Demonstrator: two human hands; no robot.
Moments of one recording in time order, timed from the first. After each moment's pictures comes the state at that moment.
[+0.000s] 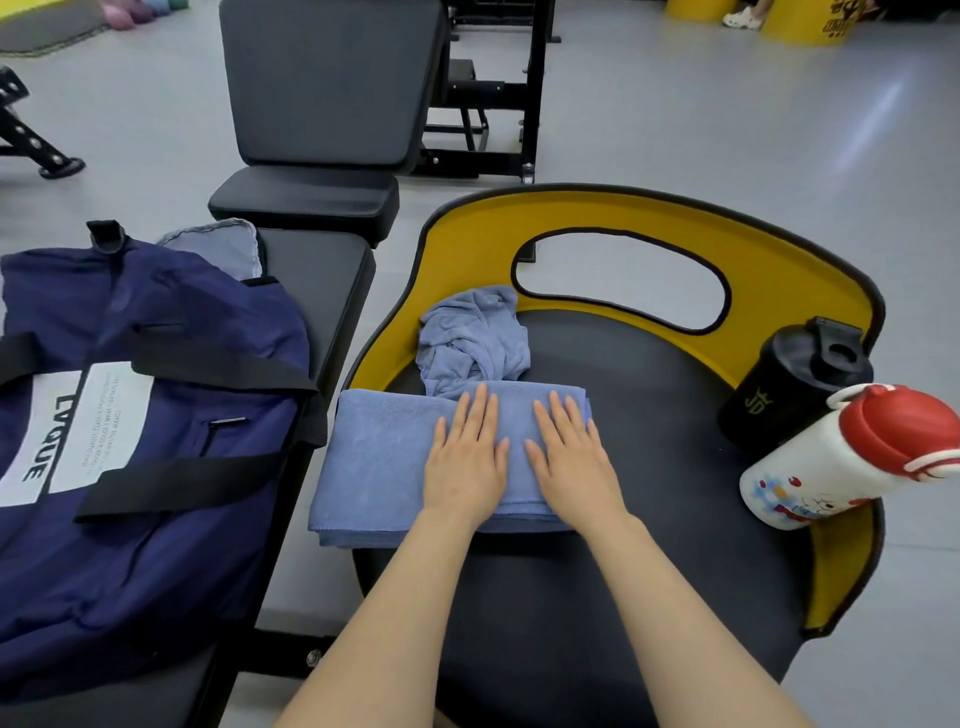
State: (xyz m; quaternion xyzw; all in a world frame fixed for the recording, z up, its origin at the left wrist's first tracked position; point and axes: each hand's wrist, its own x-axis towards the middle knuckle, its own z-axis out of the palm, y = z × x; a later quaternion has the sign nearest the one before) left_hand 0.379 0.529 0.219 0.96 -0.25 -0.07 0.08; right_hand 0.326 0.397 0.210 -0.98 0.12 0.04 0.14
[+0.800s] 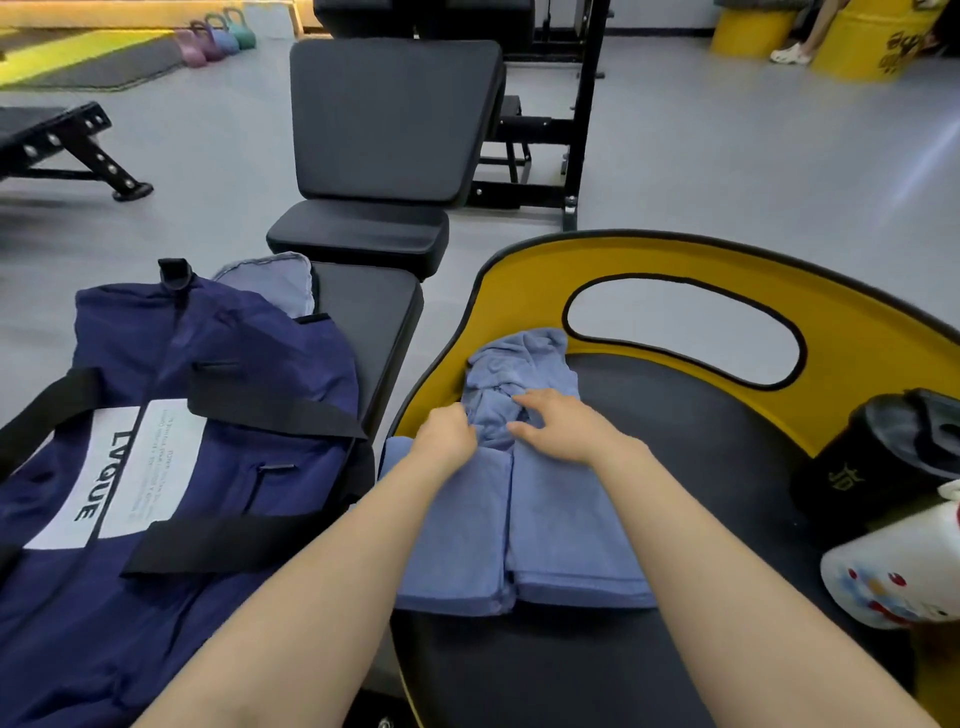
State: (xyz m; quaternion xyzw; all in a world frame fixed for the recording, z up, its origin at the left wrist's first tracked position) left_hand 0.503 0.560 0.243 0.95 -0.09 -0.20 0.20; right_hand 0.452 0.404 0.263 -0.96 0.03 0.15 0.23
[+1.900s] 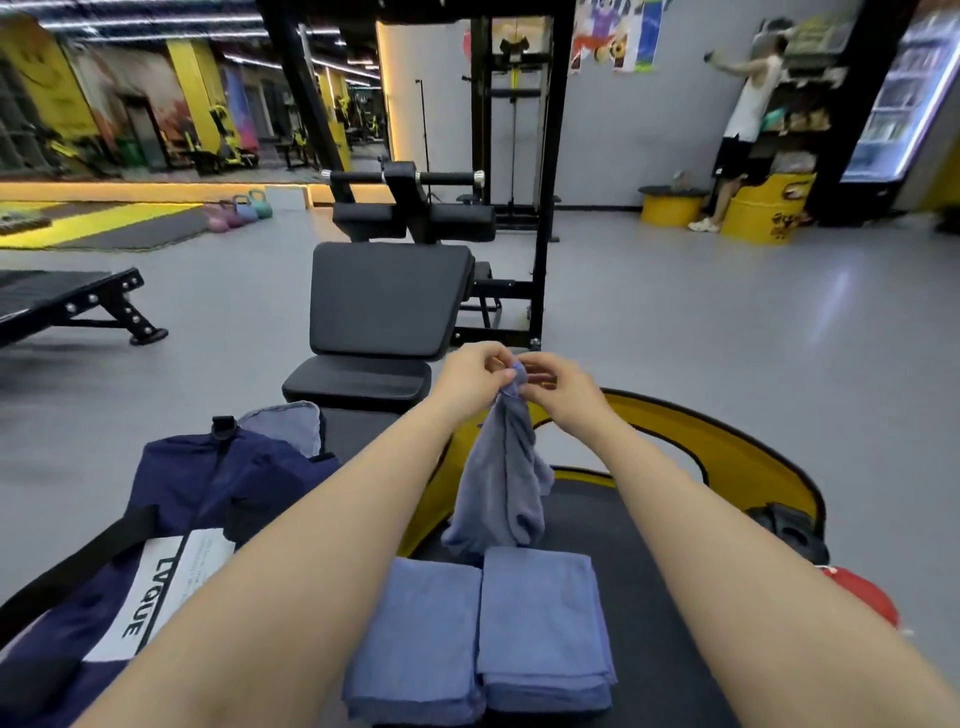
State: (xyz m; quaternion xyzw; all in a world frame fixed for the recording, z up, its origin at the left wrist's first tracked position) left_hand 0.489 0.510 0.490 0.85 -0.24 -0.02 0.46; right_hand 0.442 0.376 0.464 -0.86 0.03 -0.14 0.49
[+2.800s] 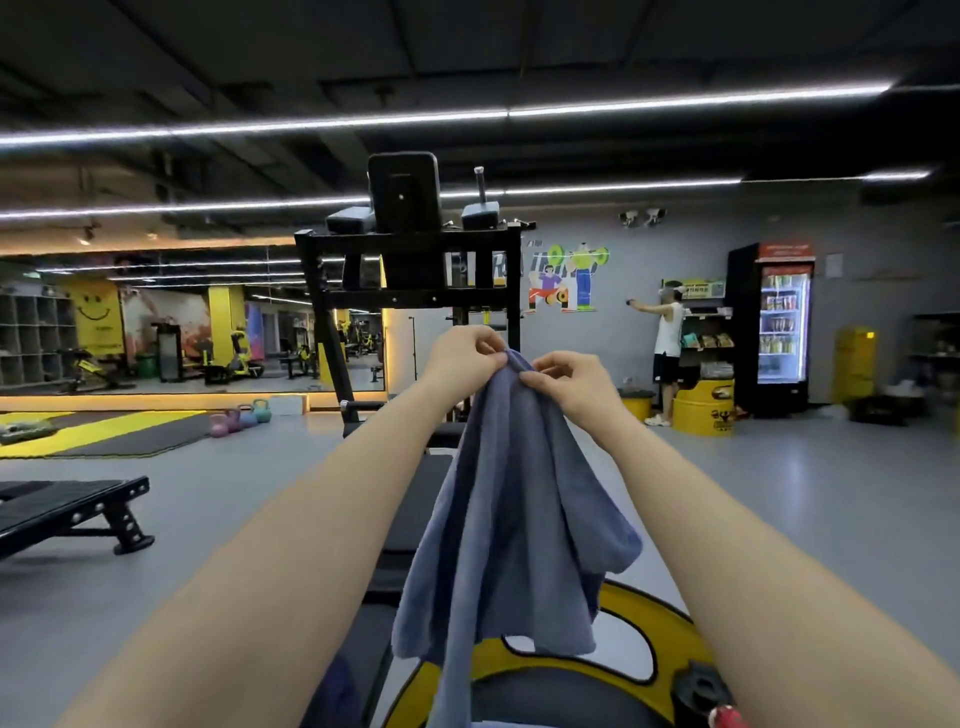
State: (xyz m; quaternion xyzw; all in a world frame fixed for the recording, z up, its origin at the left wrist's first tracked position) left_hand 0.298 0.565 0.789 0.80 -0.36 0.19 0.43; right_hand 0.246 0.418 0.754 -0.83 -0.03 -0.35 0.44
